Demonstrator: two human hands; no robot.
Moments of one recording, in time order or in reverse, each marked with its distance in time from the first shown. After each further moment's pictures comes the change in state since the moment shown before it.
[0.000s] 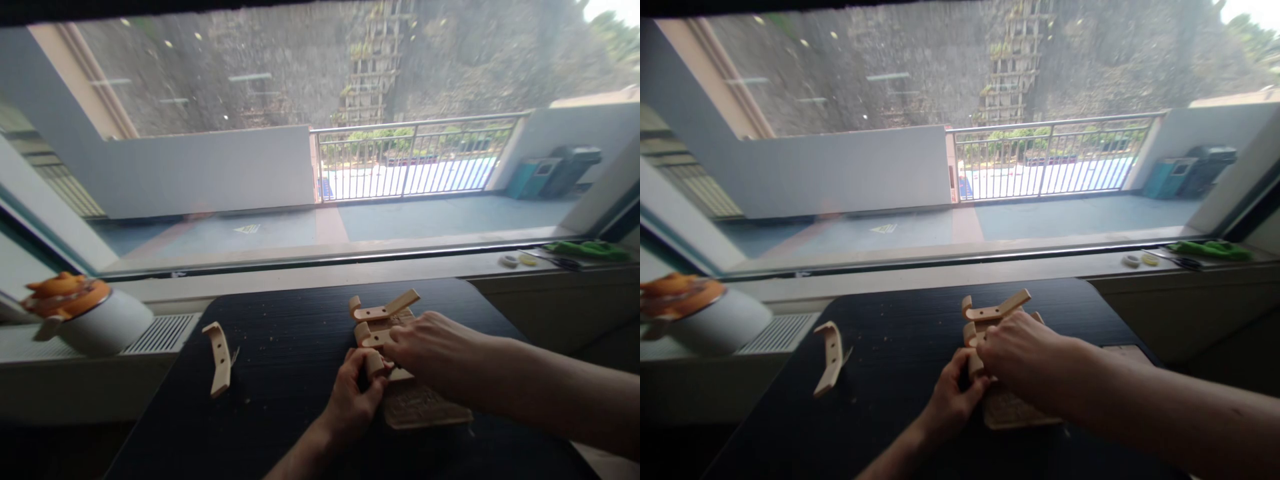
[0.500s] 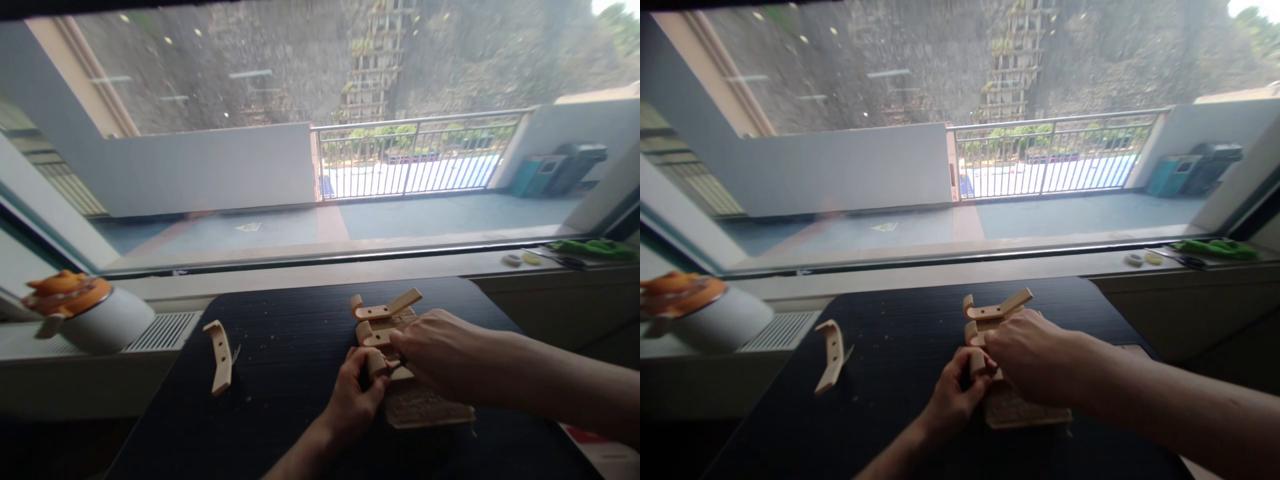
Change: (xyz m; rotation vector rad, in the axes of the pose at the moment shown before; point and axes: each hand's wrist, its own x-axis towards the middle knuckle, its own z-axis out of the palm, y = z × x) left_hand -0.001 0.003 -0.001 -0.008 -0.013 0.011; right_hand 0.000 0.006 -0.002 0.071 -0.097 0.072
